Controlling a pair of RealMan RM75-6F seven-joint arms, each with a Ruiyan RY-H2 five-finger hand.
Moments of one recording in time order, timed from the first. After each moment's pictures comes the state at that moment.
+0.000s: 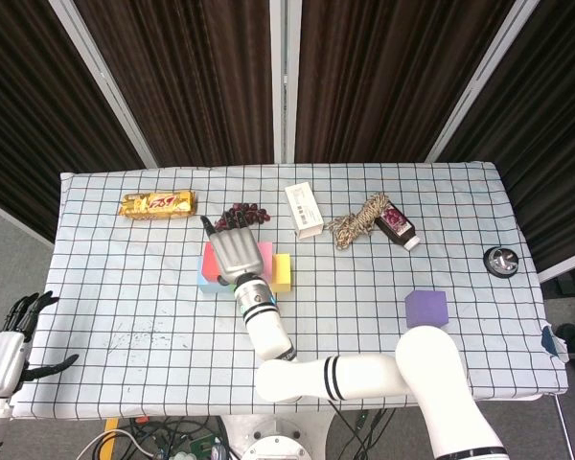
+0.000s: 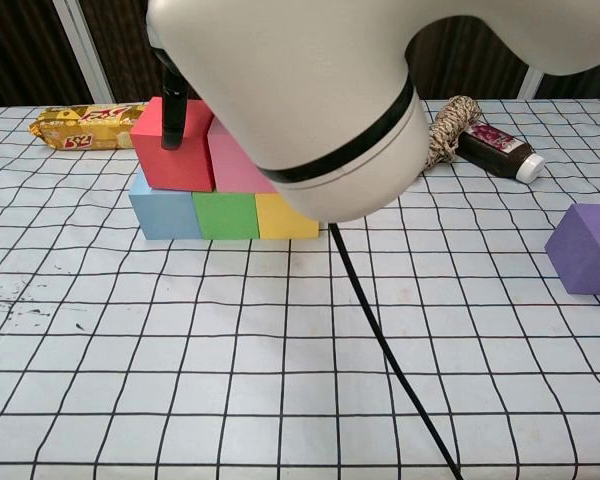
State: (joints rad) left arm -0.03 -1.38 0.02 -1.15 1.61 1.61 -0.55; right arm 1.50 -1.92 0.52 -1.36 -0.21 1.17 -0.90
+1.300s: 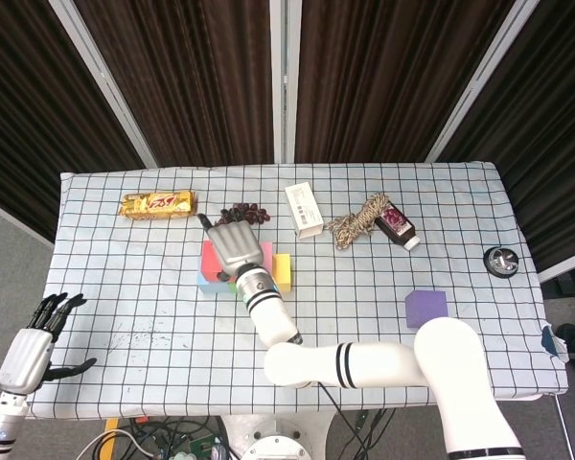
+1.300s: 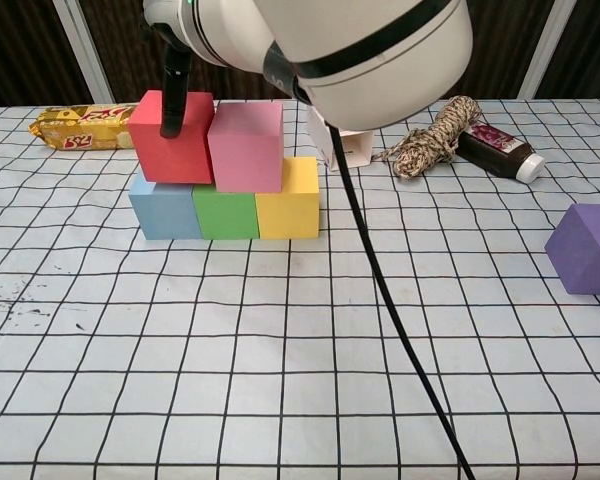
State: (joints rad) left arm -0.08 -1.36 0.06 -1.19 1.68 1.60 -0.44; right arm 1.50 -1.82 0.53 -1.40 -0.12 1.03 -0.92
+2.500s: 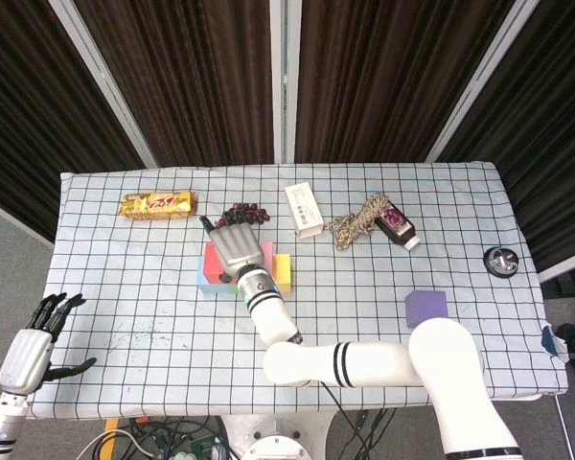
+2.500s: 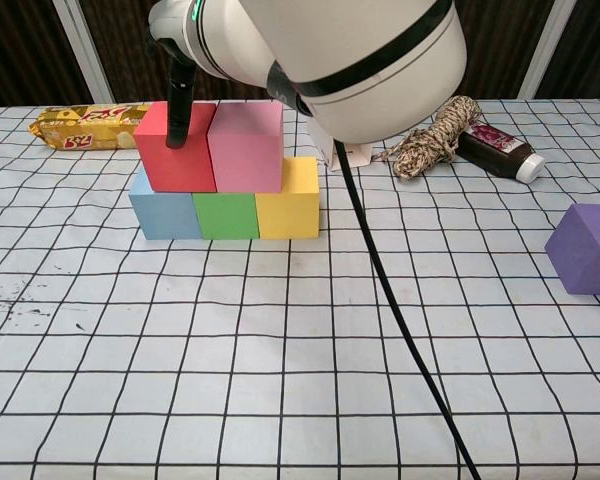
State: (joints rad) left arm -0.08 -1.37 0.06 -1.17 1.67 1.61 -0.45; right arm 1.52 -1.82 0.49 -1.36 -0.11 1.02 -0.90
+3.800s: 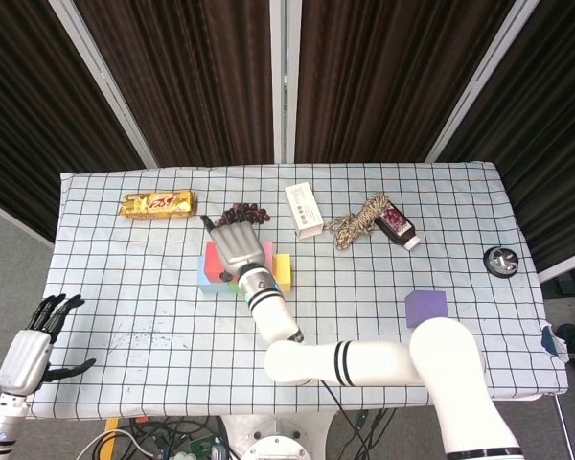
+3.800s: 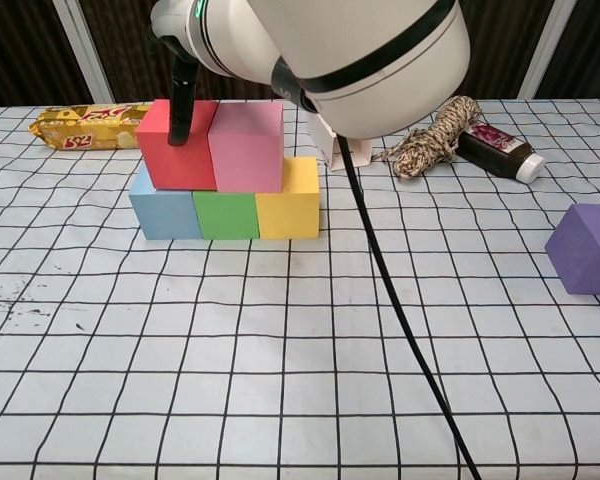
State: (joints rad) left arm -0.07 -1.38 0.06 -1.16 1.67 1.61 -0.47; right arm 1.52 -1.81 0.49 -1.36 -0.11 1.00 -0.89
